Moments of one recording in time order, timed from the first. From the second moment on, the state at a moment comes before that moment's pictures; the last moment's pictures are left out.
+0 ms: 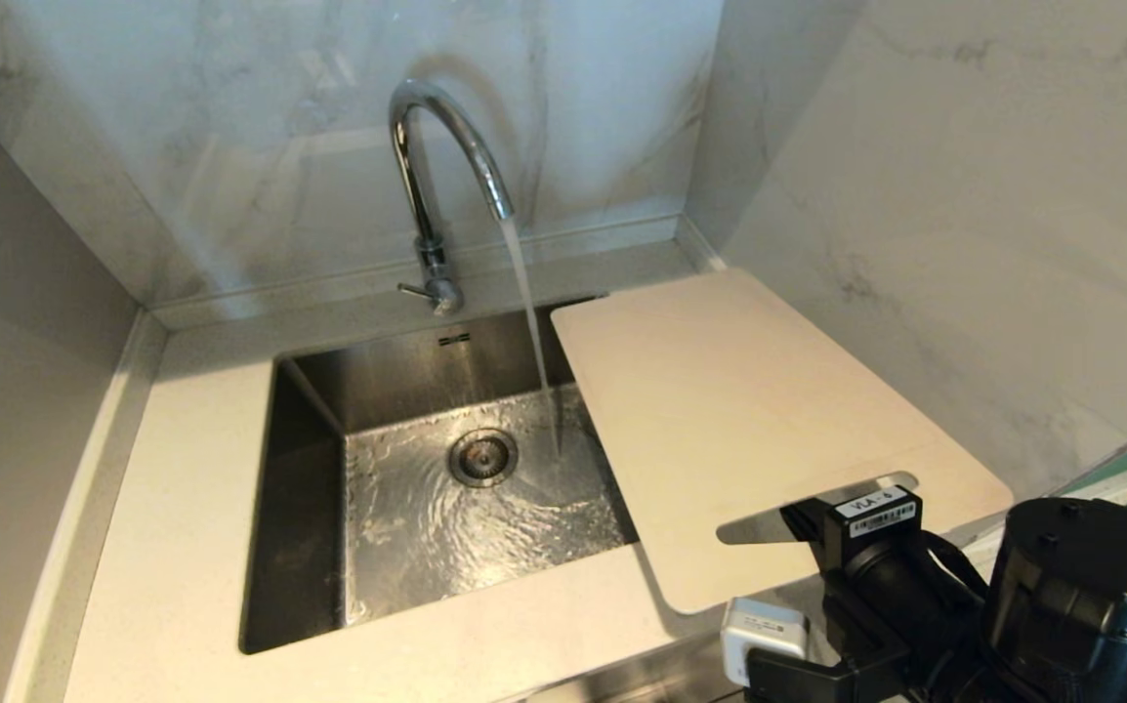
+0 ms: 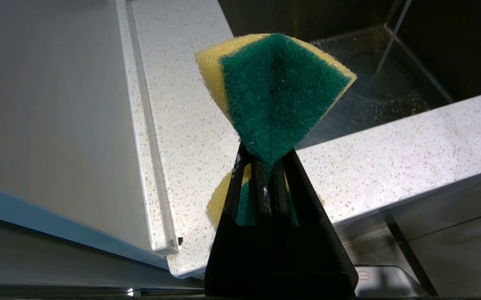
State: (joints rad) left arm 0.00 0.00 0.00 0.00 0.00 0.00; right arm 0.59 1.44 -0.28 -1.00 -0.37 -1.65
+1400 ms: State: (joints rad) left arm 0.00 0.00 0.00 0.00 0.00 0.00; right arm 0.59 1.50 -0.30 -1.18 -0.35 -1.85
